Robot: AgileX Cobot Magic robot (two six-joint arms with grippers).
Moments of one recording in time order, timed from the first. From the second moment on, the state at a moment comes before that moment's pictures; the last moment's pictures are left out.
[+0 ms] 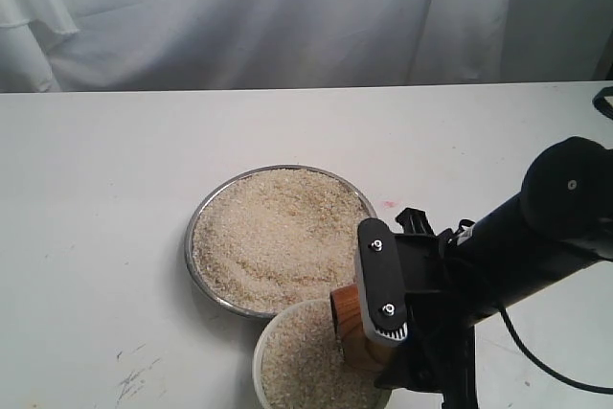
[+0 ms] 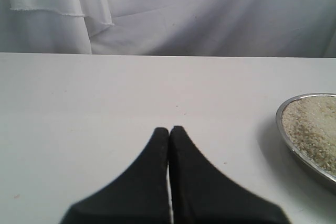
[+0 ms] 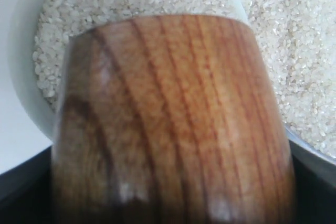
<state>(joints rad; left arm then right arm) 0.01 0.01 0.00 -0.04 0.29 0.01 0.66 1.60 -0.74 0.68 0.56 -1.68</state>
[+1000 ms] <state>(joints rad) 0.01 0.01 0.00 -0.04 0.29 0.01 0.81 1.56 -0.75 0.28 0.50 -1.33</state>
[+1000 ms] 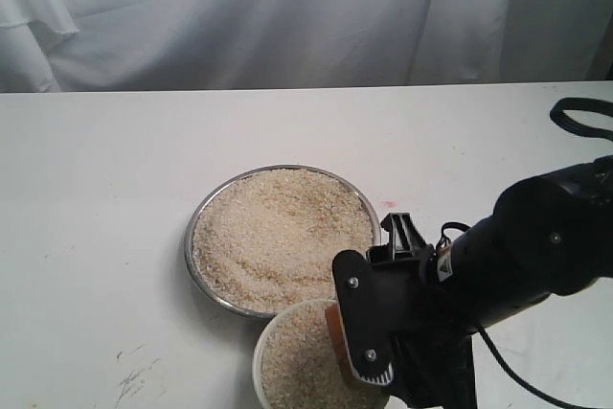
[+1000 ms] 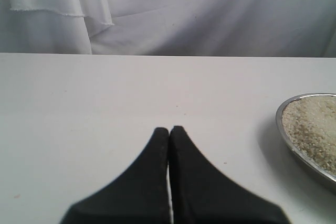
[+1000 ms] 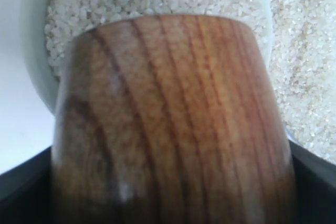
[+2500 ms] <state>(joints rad) 0.01 0.01 0.00 -0.04 0.29 0.01 0.88 1.56 -0.89 -0.09 0.67 -1.10</state>
